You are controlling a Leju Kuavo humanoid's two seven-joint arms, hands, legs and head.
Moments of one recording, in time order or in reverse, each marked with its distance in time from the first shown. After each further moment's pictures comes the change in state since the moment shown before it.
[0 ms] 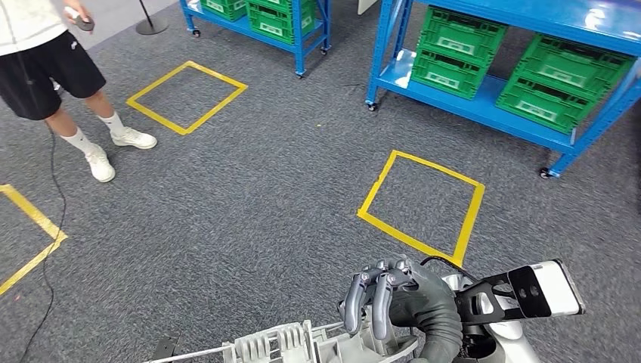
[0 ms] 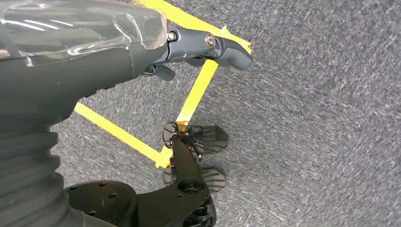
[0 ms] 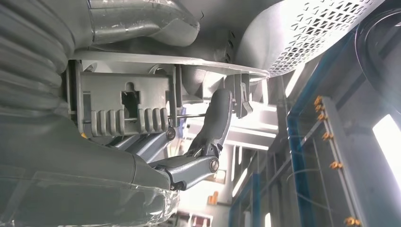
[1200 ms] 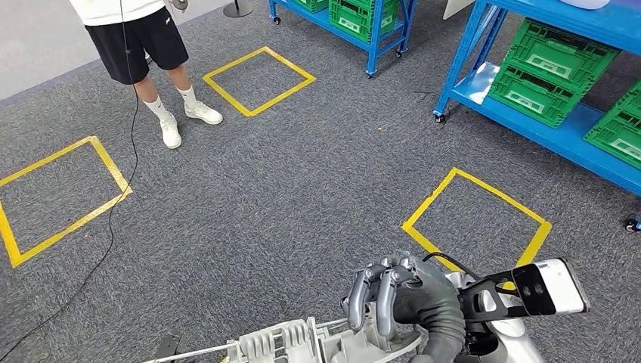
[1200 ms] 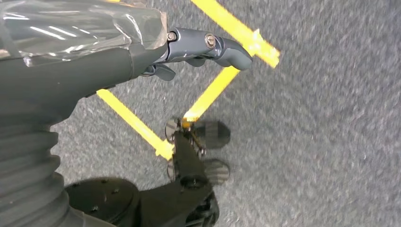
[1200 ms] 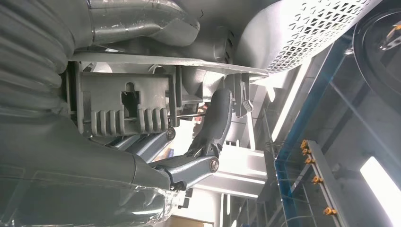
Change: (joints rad) left arm -0.002 0.006 0.004 -0.005 -0.021 -0.011 0.011; right arm -0.009 -0.002 -0.006 0.004 0.002 0.000 -0.013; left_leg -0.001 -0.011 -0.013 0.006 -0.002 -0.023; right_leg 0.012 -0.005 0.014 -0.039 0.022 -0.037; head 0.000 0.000
